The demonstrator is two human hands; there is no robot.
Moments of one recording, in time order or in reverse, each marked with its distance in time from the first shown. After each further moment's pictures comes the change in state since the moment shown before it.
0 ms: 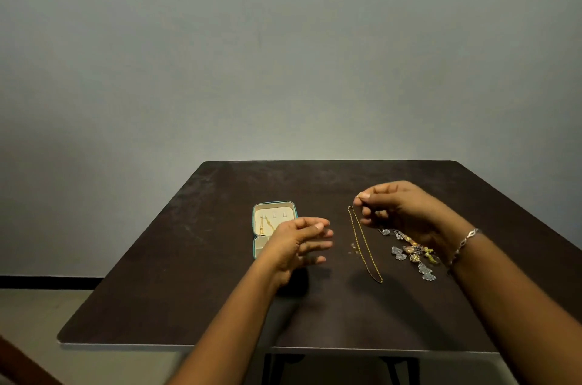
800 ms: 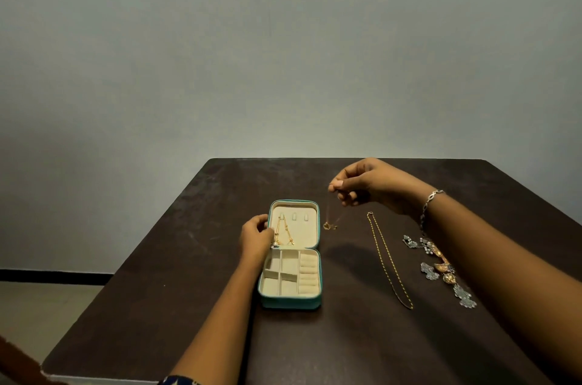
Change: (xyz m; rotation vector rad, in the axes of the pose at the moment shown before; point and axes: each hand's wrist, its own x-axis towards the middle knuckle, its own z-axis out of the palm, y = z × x) left_hand 0.104 -0.034 -0.109 0.400 0.636 0.139; right_hand 0.106 -0.017 0.024 -0.314 -0.164 -0.063
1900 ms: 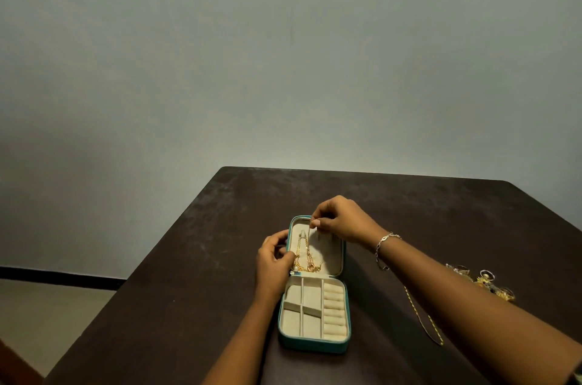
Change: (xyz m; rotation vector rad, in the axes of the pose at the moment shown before) left_hand -0.020 -0.011 -0.003 -0.195 -0.059 0.242; right_hand 0.062 0.033 0.064 -0.563 0.079 -0.165
